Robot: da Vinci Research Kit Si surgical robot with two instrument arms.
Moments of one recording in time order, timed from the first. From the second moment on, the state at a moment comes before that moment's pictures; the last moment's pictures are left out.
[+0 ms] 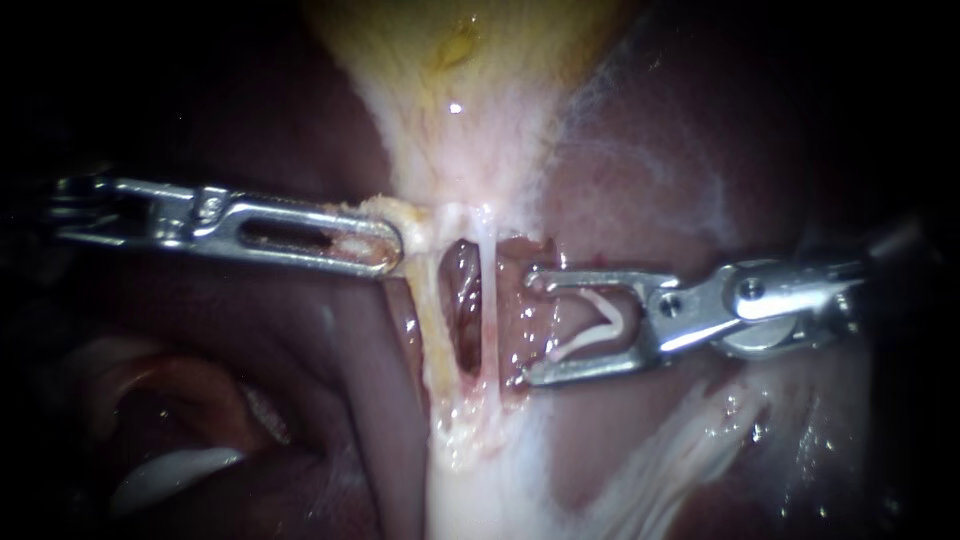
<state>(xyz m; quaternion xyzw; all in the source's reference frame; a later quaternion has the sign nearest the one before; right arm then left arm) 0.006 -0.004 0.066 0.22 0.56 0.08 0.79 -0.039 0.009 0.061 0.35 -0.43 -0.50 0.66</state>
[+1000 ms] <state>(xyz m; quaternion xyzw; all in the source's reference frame) 0.015 -0.008 0.070 0.26 0.56 0.07 0.78 -0.039 0.009 0.061 0.35 -0.43 -0.50 0.66</state>
